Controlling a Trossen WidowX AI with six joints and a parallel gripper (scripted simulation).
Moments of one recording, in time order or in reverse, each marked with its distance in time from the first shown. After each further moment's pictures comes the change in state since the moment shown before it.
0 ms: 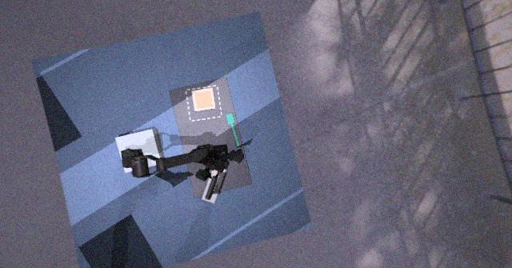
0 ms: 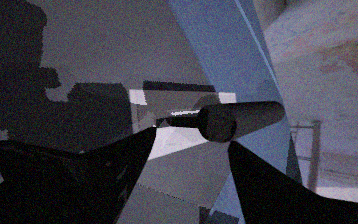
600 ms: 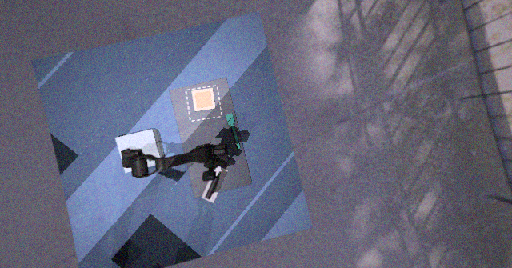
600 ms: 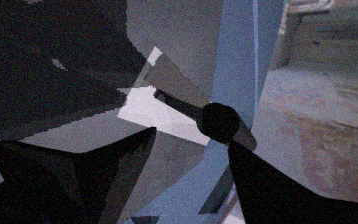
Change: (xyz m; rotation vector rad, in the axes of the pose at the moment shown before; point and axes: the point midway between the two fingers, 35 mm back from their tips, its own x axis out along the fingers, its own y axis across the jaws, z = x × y) arm -0.005 -0.003 0.001 -0.554 0.004 -0.008
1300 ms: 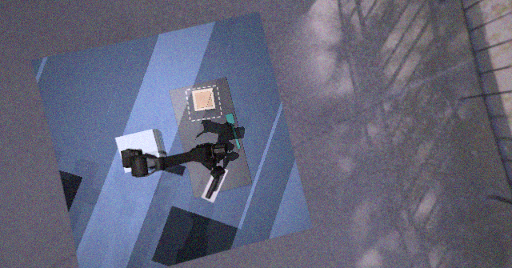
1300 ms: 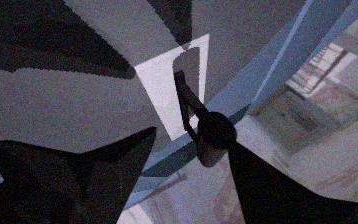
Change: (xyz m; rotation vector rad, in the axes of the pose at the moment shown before) arm -0.006 -0.002 0.001 -0.644 0.002 -0.006
